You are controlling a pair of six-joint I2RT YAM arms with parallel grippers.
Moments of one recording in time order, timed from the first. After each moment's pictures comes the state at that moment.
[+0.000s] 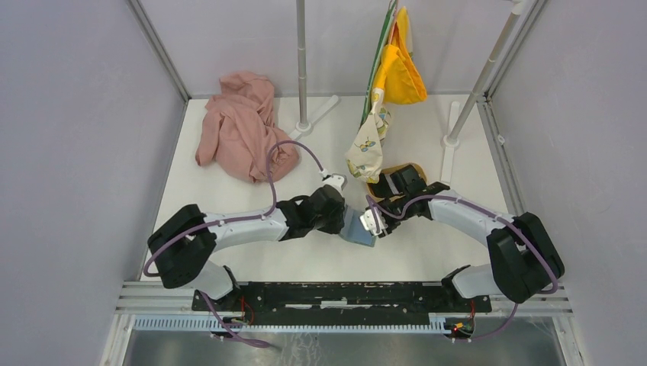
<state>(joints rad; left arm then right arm) -0.98 1.49 0.79 -0.11 -0.16 -0.60 0.50 1.39 0.72 -0.49 -0.77 -1.48</state>
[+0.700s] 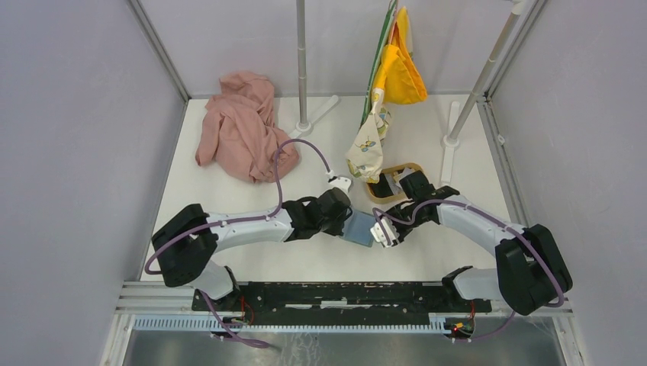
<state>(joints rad) -1.05 1.54 0.88 -0.20 -0.23 -0.58 0.45 1.30 0.67 -0.63 -0.71 -1.68</state>
